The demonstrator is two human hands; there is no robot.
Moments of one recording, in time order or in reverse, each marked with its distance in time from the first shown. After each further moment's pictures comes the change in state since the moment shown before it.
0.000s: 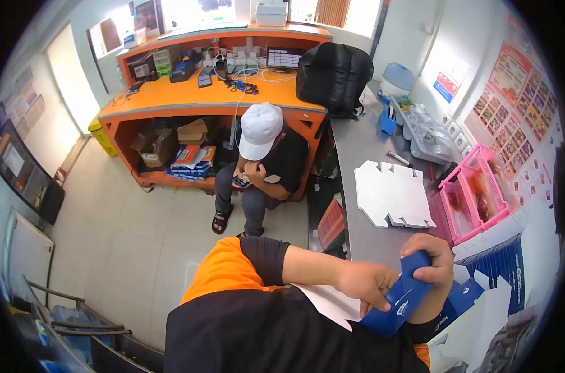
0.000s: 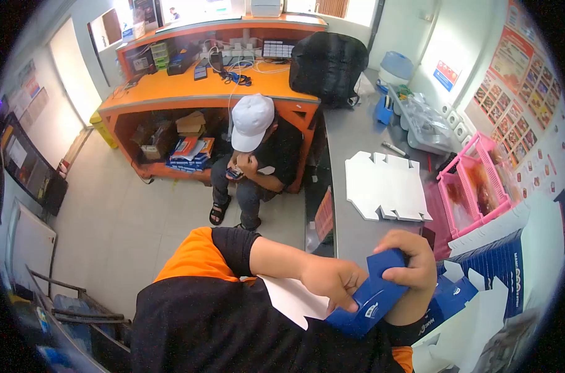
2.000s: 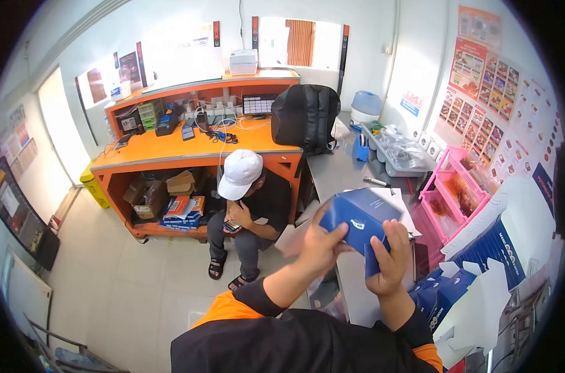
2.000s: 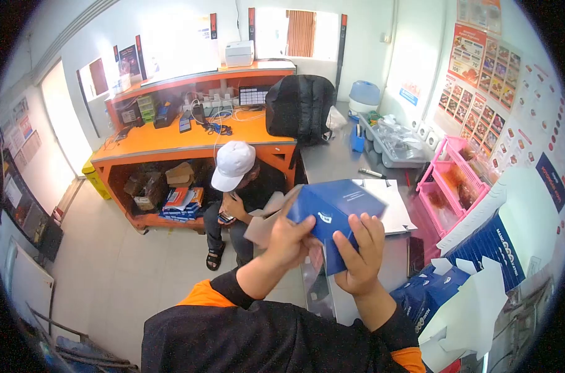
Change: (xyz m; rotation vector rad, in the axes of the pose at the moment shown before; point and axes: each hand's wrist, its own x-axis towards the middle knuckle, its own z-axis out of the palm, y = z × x) left_hand -0.019 0.029 -0.015 -0.199 0.923 0.926; right_hand 0.013 -0.006 0.065 -1.049 0.600 -0.741
